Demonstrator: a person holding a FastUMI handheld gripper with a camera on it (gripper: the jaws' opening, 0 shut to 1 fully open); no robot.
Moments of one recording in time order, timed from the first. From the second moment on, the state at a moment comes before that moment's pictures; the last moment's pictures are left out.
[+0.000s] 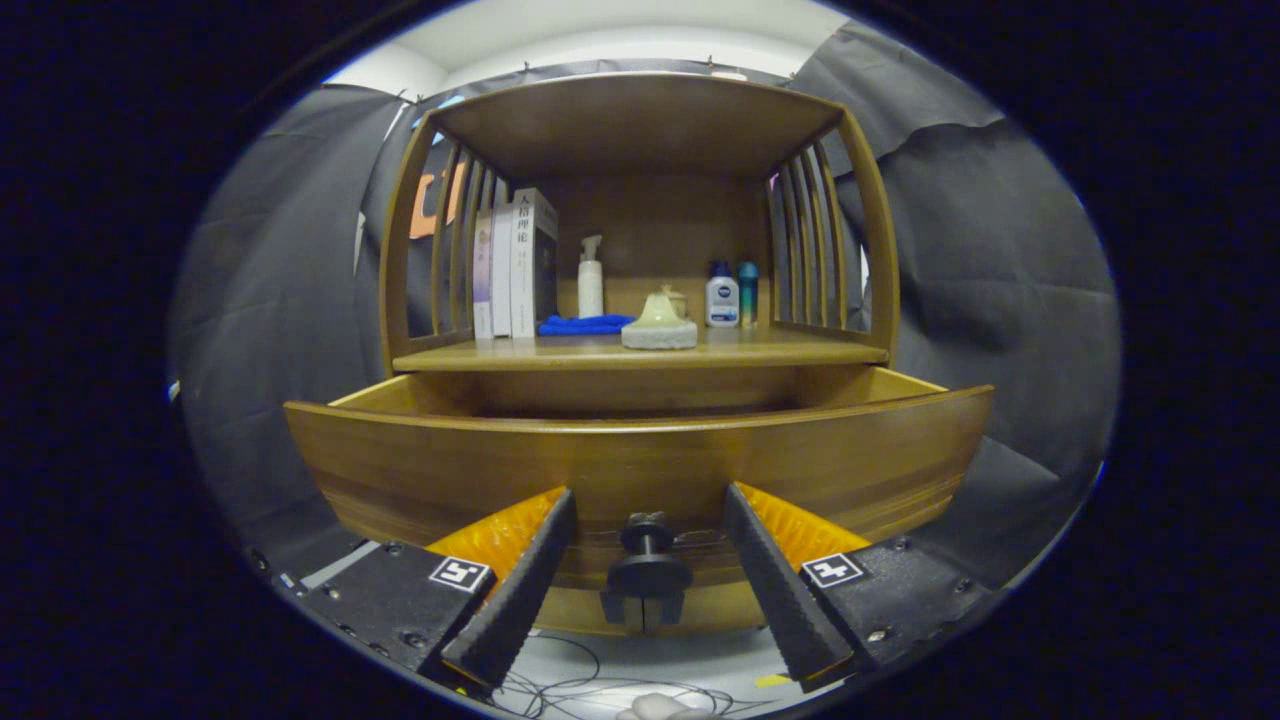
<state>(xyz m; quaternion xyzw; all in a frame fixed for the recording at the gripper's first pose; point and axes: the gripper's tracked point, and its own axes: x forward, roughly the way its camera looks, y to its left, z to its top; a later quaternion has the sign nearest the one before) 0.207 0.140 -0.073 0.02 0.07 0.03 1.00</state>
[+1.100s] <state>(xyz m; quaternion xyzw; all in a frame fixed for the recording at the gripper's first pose) 0.331 0.156 -0.059 0.02 0.06 0.02 1.00</state>
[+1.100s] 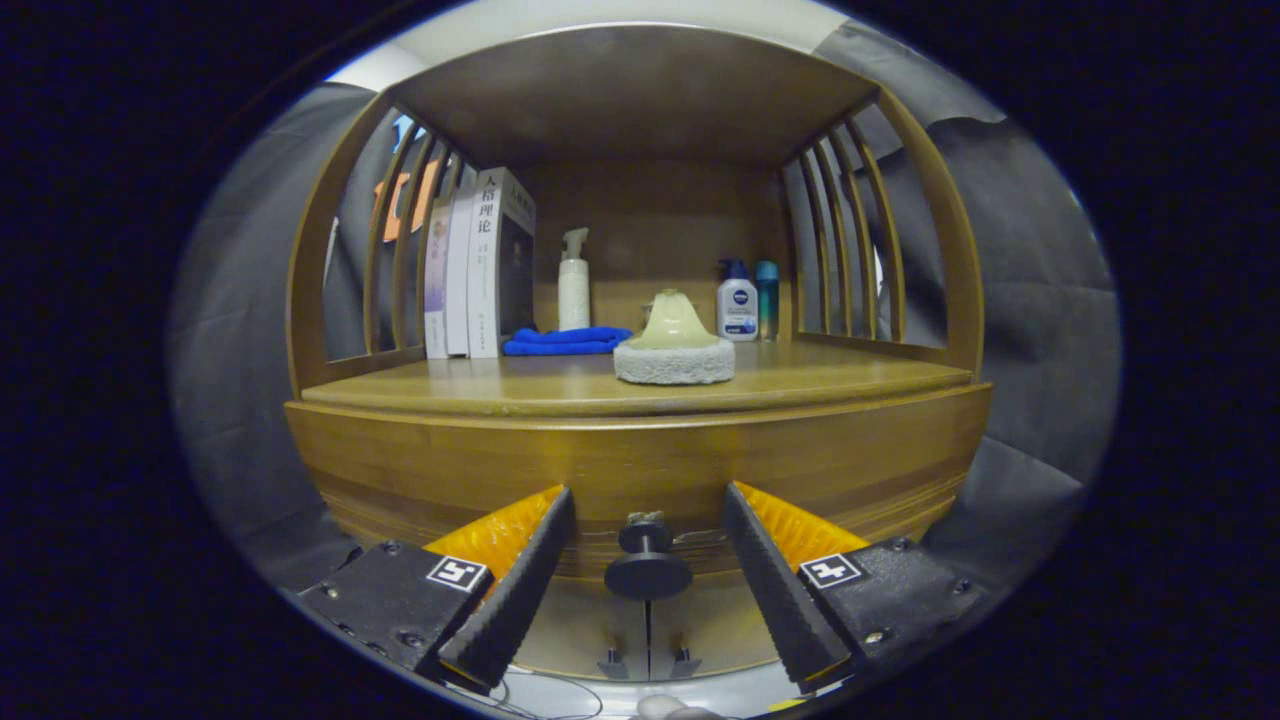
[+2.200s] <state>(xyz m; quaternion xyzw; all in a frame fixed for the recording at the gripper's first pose) 0.146 0.119 -0.029 0.04 0.06 0.04 1.00</state>
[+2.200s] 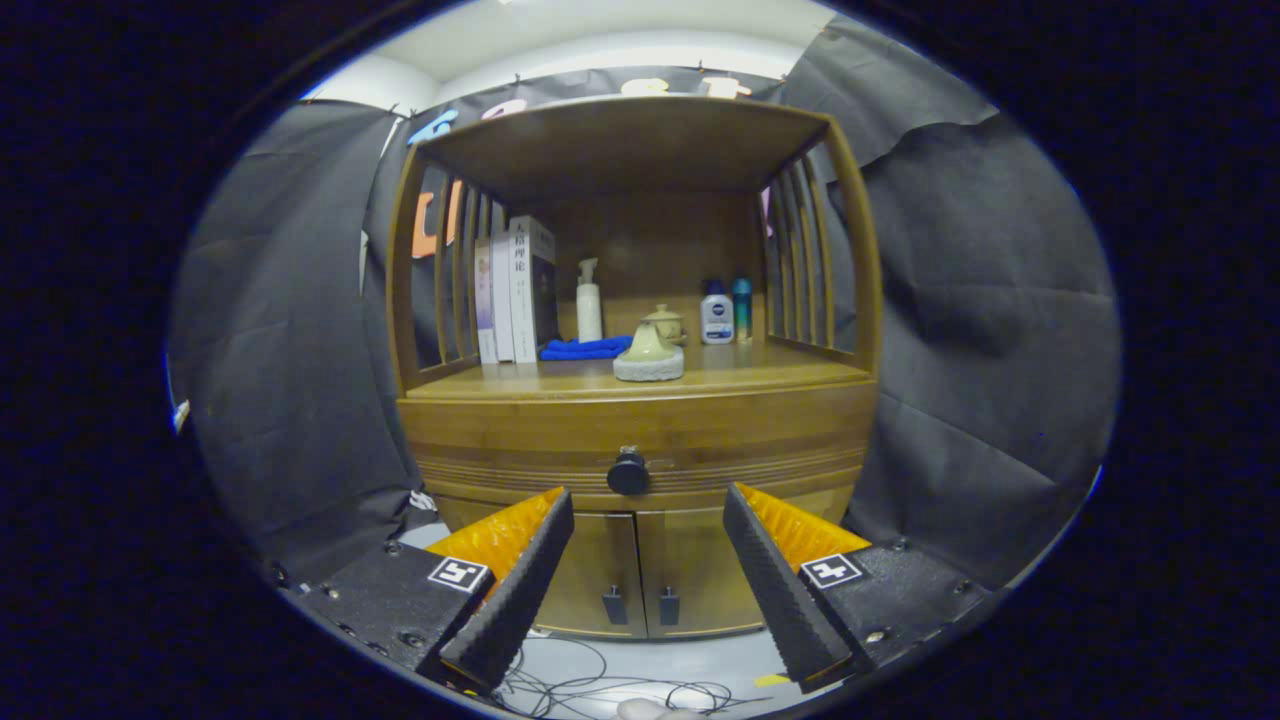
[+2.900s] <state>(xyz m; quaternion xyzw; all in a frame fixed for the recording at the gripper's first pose) 0.020 0.066 0.006 0.04 0.00 0.01 1.00</state>
